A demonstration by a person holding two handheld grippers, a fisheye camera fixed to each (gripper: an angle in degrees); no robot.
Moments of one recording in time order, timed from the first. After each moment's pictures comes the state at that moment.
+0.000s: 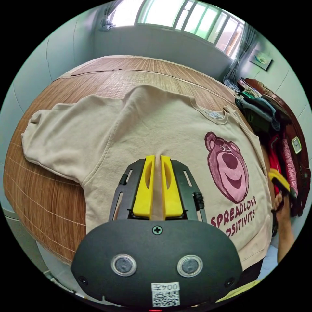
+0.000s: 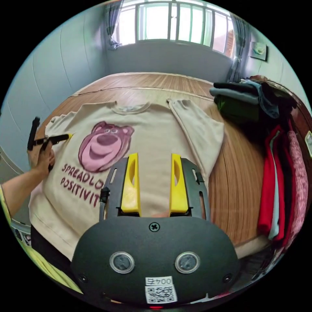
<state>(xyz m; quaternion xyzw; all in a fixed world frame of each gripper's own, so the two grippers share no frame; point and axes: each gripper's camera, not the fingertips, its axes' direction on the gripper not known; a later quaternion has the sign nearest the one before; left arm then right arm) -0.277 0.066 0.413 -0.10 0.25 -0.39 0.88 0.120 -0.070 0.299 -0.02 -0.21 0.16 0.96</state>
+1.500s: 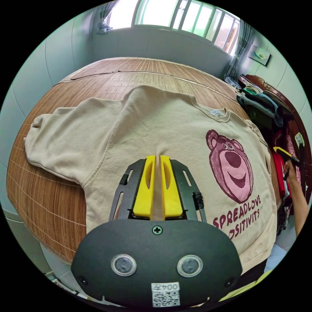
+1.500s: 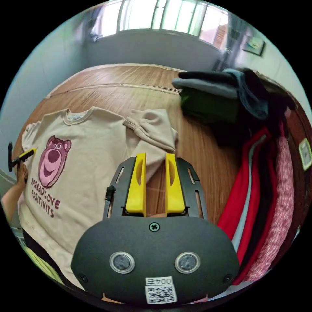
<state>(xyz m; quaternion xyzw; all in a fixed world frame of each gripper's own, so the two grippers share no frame) -0.261 0.071 0.431 -0.10 0.24 -0.39 0.89 0.194 -0.110 0.352 -0.09 -0.12 0.13 0.98</state>
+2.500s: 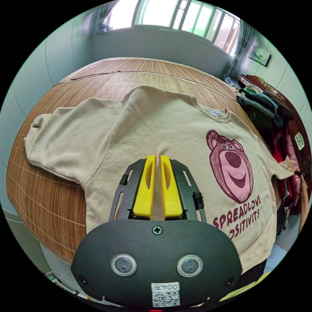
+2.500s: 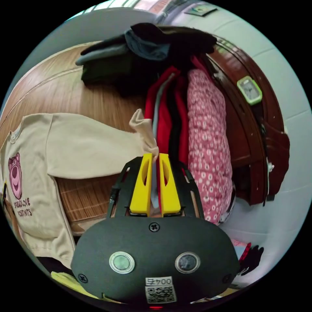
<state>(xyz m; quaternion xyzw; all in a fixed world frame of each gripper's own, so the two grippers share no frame) -0.262 0.074 0.432 -0.10 0.24 -0.39 0.89 0.331 0.018 0.257 -0.30 0.06 0.30 0.90</state>
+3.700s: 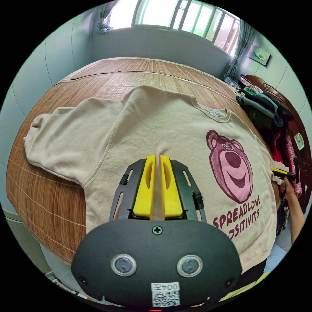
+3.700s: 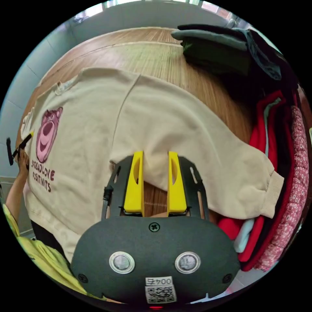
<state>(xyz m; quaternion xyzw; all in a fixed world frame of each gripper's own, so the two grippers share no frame) -0.276 0.077 0.438 -0.10 0.24 -0.39 0.88 0.238 -0.041 0.380 -0.22 -0.20 0.18 0.94</state>
